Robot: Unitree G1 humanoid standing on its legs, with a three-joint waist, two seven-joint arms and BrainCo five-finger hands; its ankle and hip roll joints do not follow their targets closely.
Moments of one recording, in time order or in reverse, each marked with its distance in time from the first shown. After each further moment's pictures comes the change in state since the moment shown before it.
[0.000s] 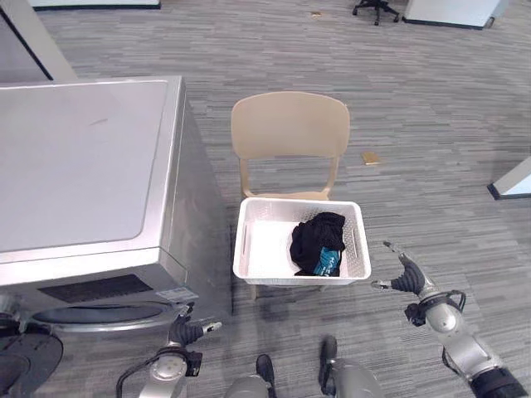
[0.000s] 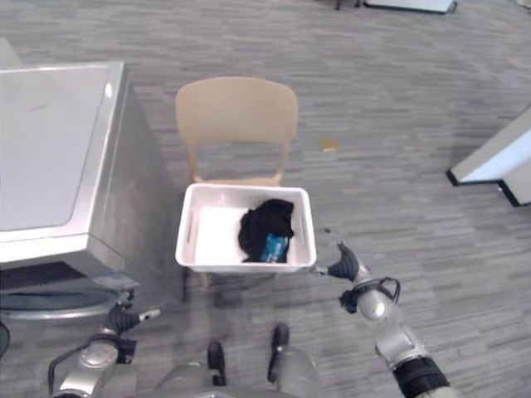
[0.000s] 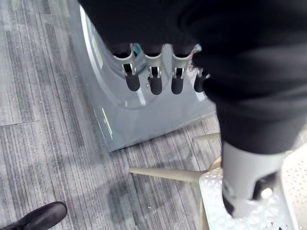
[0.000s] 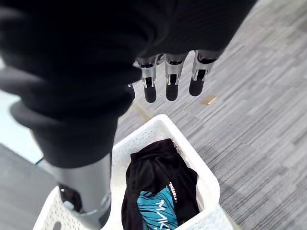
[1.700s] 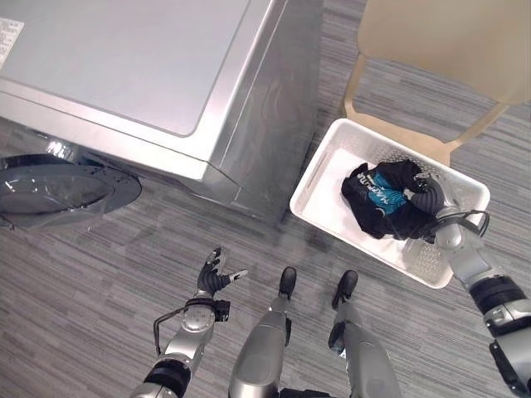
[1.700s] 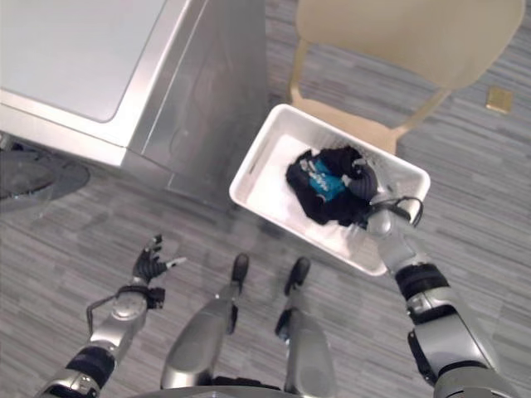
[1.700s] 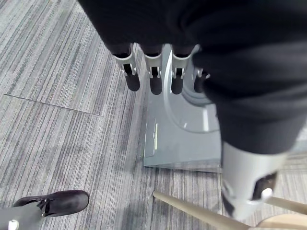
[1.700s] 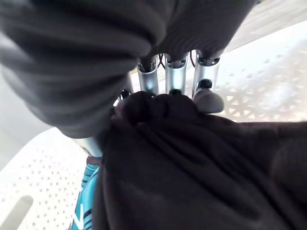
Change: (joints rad) left arm -0.176 -0.033 -0.103 -0.100 -0.120 -0.070 0.084; right arm -0.503 -0.019 -0.012 0.307 0.101 0.065 -0.193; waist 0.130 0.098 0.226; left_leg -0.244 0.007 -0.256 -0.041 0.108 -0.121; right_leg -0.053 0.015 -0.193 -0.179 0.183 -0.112
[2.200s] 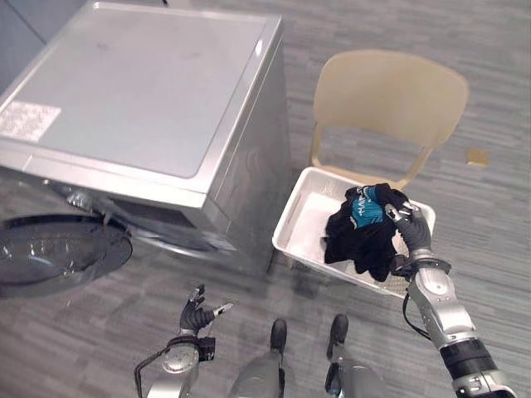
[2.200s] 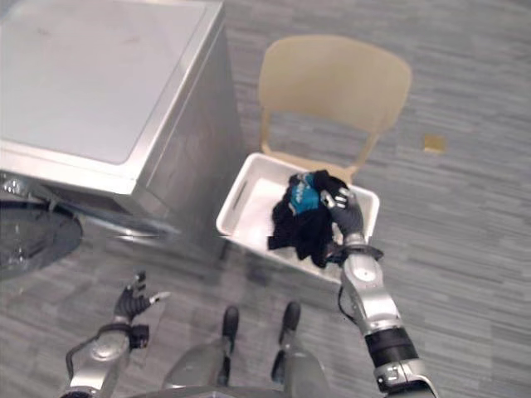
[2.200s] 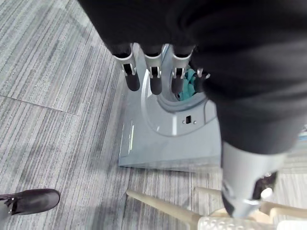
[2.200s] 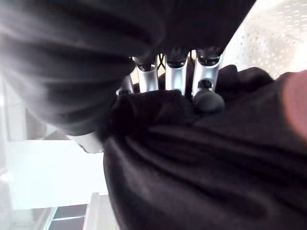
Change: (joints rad) left arm 0.236 -0.022 0.110 -0.094 -0.002 0.052 -0.045; right arm 0.388 0.271 -0.161 -0.432 0.558 -0.111 0.118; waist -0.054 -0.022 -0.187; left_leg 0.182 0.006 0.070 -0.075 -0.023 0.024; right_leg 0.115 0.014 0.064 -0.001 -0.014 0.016
